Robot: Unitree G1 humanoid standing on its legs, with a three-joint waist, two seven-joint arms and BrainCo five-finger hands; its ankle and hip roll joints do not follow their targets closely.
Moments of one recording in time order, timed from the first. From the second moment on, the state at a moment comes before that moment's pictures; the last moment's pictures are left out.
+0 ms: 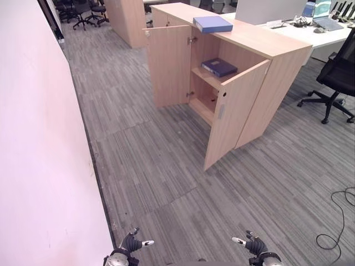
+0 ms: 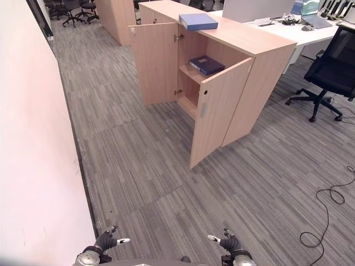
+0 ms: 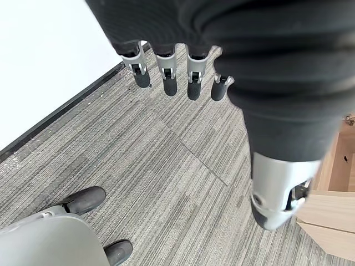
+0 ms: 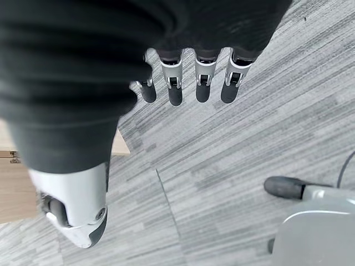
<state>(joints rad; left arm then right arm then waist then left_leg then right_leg) 0.07 0.25 -0.26 0.97 0.01 -0.09 0.08 0.11 -0.27 0.19 0.94 0.22 -0.08 -0.05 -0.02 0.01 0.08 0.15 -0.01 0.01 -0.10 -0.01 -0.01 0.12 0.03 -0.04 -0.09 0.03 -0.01</state>
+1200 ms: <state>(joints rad) -0.03 0.29 -0.20 1.07 -0.07 -0.09 0.10 0.02 -0.26 0.23 0.99 0.22 -0.06 -0.05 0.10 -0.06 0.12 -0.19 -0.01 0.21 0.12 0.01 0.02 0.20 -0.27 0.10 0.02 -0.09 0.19</state>
